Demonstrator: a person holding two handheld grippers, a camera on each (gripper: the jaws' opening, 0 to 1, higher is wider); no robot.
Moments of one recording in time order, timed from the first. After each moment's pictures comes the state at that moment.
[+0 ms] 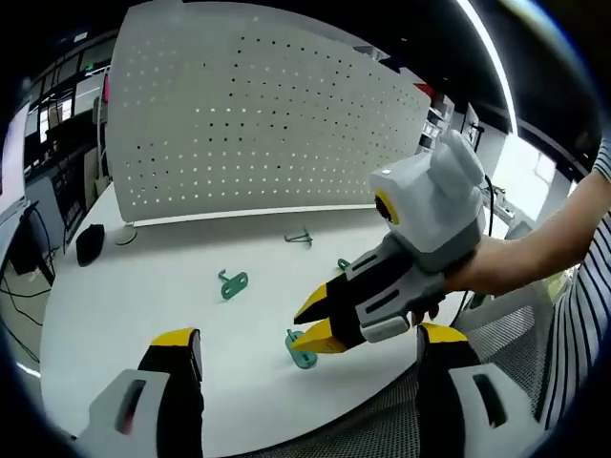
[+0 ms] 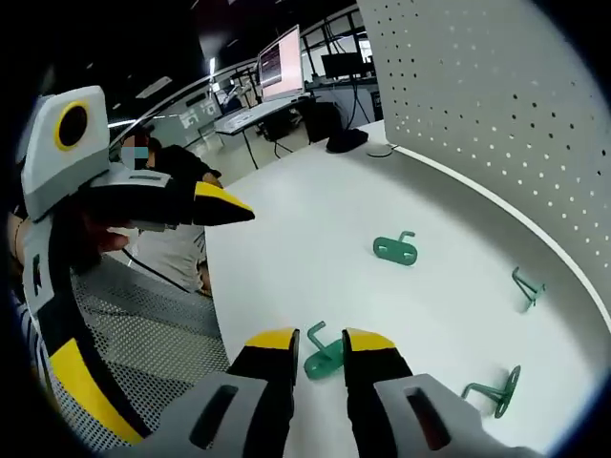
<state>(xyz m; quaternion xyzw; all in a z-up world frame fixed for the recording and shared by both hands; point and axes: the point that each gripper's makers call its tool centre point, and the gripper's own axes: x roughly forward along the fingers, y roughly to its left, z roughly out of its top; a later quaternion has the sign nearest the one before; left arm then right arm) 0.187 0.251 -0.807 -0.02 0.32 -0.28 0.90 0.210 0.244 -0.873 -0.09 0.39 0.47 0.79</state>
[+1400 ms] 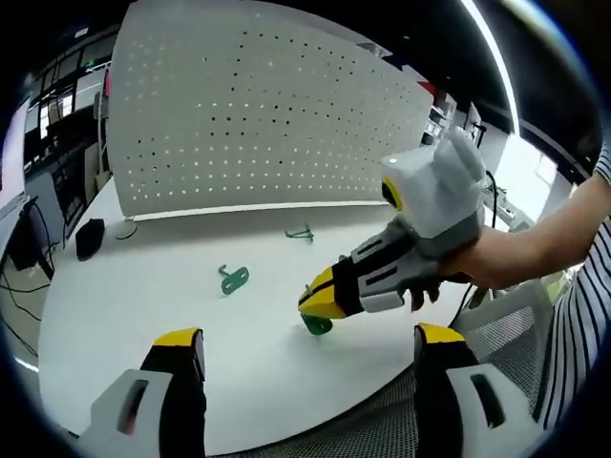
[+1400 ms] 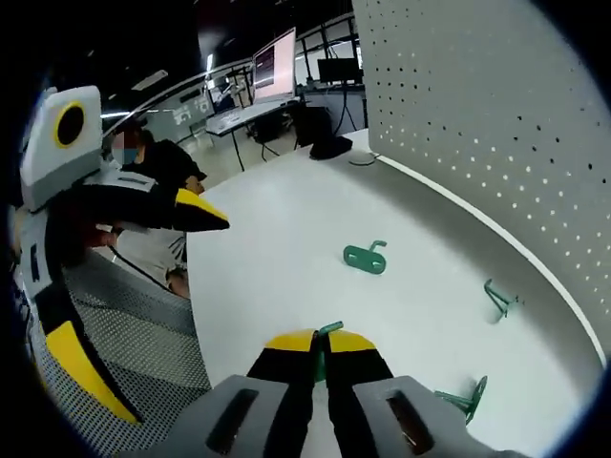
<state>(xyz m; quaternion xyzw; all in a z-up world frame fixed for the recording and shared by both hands) 0.189 0.254 -0.811 -0.03 0.34 -0.28 0.90 0.235 0.217 -0.852 -0.09 0.35 0.44 0.82</state>
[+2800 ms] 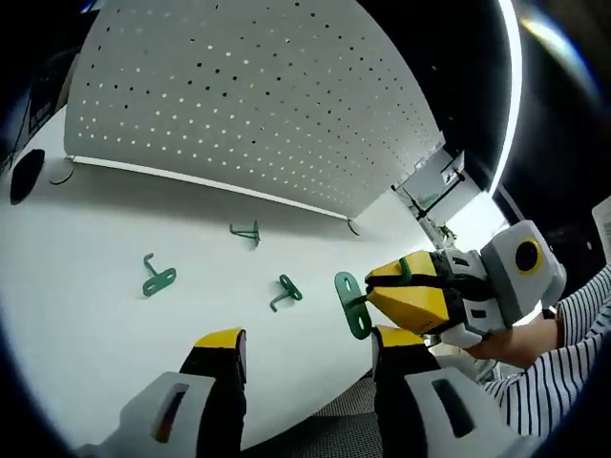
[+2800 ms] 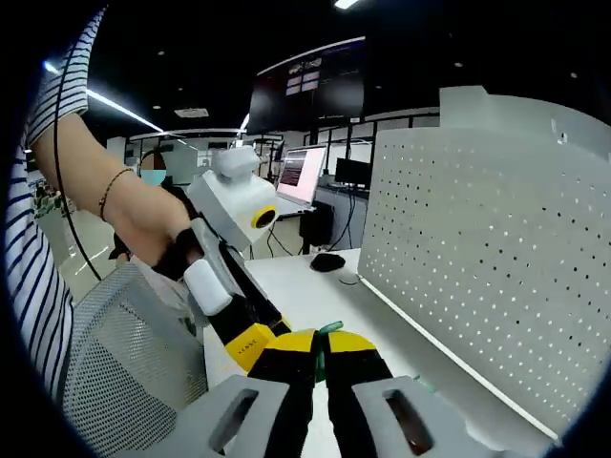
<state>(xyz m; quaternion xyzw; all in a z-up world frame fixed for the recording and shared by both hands) 0.216 0.190 -0.788 -0.22 0.41 -0.36 0.81 0.217 0.192 -0.734 -0.12 0.11 0.47 0.87</state>
